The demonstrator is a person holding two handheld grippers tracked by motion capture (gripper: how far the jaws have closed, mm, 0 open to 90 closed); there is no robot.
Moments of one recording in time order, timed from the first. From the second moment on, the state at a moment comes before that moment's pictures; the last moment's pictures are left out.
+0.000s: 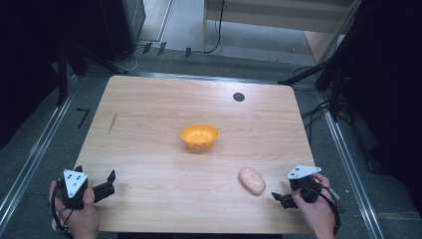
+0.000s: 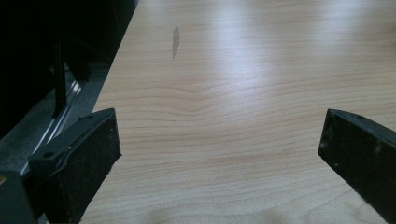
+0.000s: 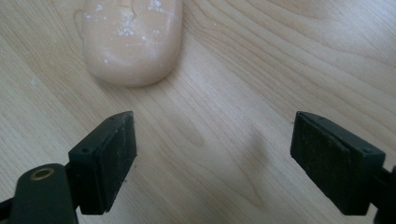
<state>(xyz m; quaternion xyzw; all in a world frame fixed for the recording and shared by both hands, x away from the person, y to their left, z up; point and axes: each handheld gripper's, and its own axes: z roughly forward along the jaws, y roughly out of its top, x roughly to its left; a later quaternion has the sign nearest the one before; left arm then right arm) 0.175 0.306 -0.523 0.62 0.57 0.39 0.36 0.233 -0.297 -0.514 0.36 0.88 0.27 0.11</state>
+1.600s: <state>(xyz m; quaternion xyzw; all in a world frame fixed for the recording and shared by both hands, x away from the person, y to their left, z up) 0.177 0.305 -0.523 0.63 0.57 0.39 0.36 0.255 -0.228 -0.508 0.35 0.91 0.22 0.07</state>
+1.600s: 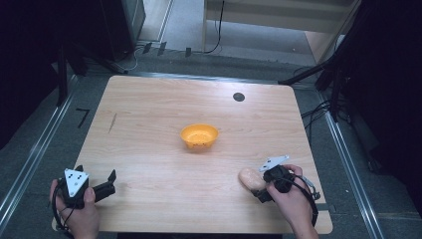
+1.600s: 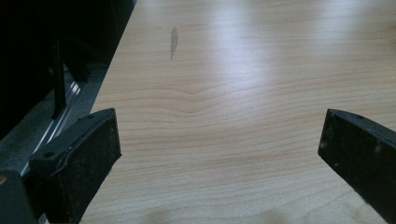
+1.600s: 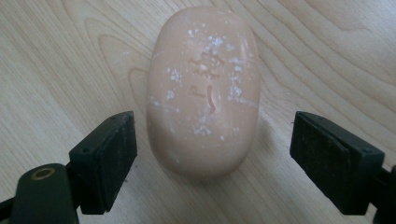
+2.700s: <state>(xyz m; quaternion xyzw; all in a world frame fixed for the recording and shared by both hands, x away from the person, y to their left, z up) 0.177 0.304 -0.523 0.63 0.57 0.39 0.36 0.264 -0.204 -0.519 0.40 0.89 0.20 0.07</state>
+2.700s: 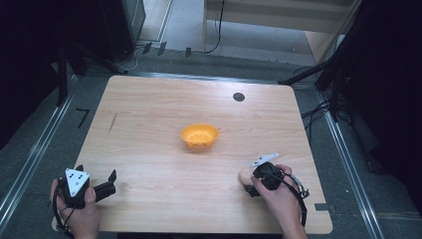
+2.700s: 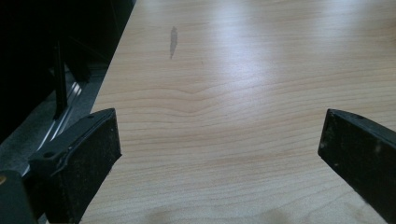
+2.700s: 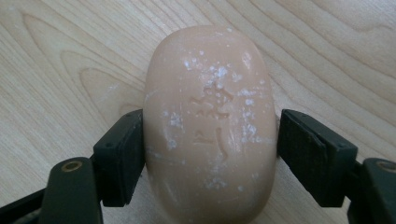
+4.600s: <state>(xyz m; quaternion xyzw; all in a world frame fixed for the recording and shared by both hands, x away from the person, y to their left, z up) 0.177 0.305 -0.523 0.63 0.57 0.39 0.36 0.289 -0.203 -0.492 0.28 0.93 0.22 0.07</state>
